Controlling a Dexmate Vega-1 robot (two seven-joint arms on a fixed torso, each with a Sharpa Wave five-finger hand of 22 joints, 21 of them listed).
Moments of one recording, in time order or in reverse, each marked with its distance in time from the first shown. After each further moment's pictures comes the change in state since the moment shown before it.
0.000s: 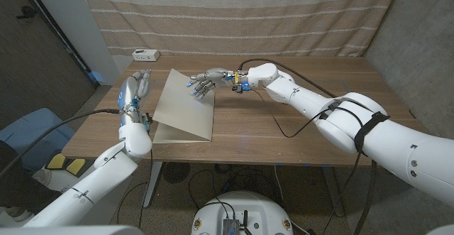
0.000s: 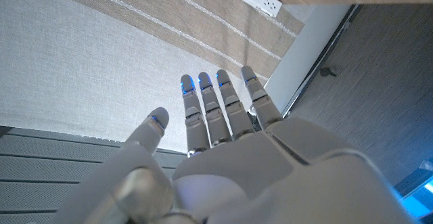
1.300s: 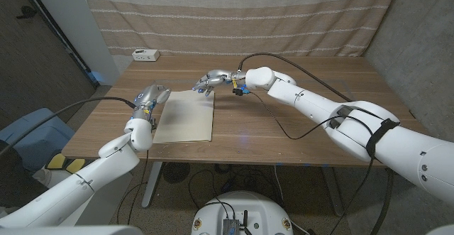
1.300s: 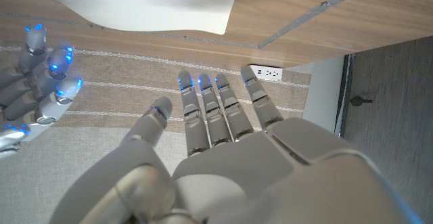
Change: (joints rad) left arm -0.149 0.110 0.171 0.042 0.068 0.237 -0.425; left_hand 0.077 0.020 0.051 -0.087 0.015 0.045 -0.021 -0.037 0.005 0.001 -0.015 -0.039 0.005 -0.038 -0.022 -0.031 0.000 -0.022 0.003 -0.008 -0.003; right arm -0.034 -0.126 -0.110 -0.248 -0.291 -0.047 -0.330; right_hand 0.086 -0.009 0.085 -0.125 -0.007 0.080 -0.020 -0.006 0.000 -0.047 -0.033 -0.011 0.000 -0.130 -0.045 -0.018 -0.009 -0.058 -0.018 -0.080 0.005
